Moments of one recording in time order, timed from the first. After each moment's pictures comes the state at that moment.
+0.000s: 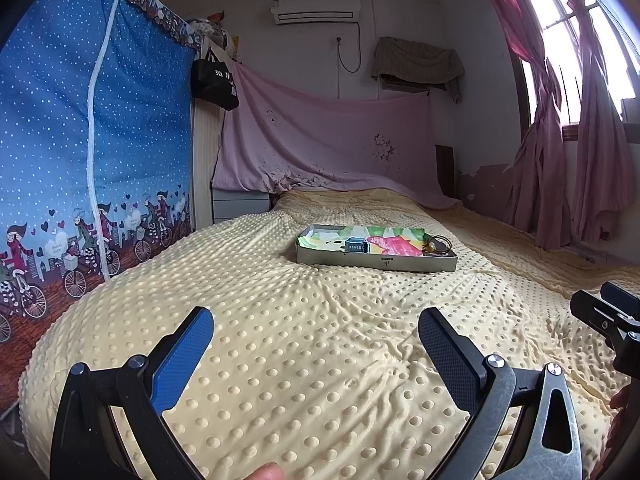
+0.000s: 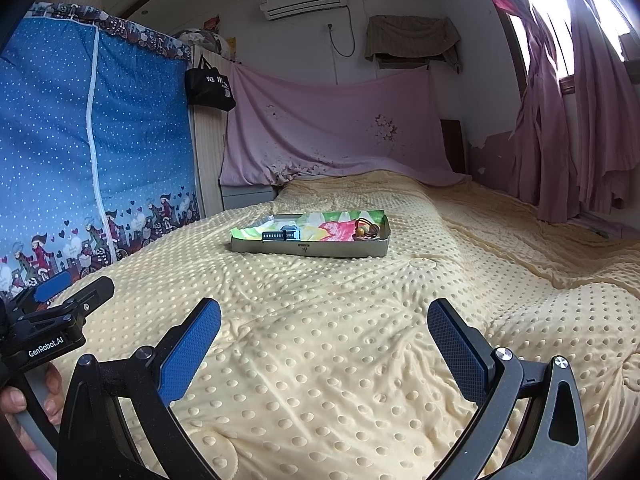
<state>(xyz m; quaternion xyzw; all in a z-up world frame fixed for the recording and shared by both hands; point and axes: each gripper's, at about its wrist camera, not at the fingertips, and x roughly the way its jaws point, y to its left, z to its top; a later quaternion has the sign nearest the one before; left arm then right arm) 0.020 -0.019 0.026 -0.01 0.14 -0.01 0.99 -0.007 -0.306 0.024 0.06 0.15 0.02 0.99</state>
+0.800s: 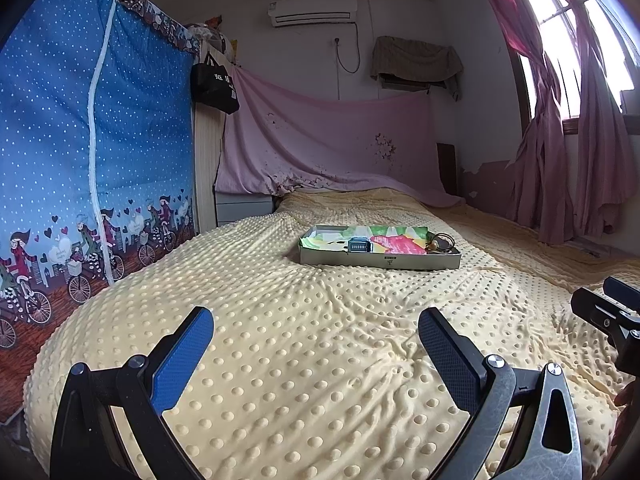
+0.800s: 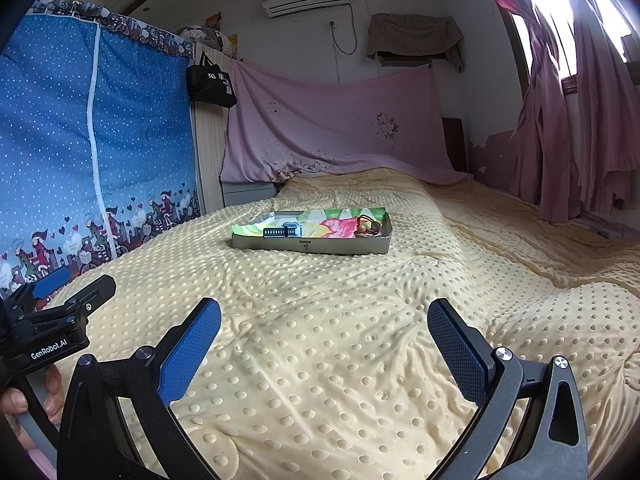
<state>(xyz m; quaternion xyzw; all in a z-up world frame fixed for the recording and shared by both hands) 0.020 -0.022 0.021 0.01 0.13 -0.01 0.99 -0.007 -0.302 0.024 0.05 0.15 0.02 0.99</state>
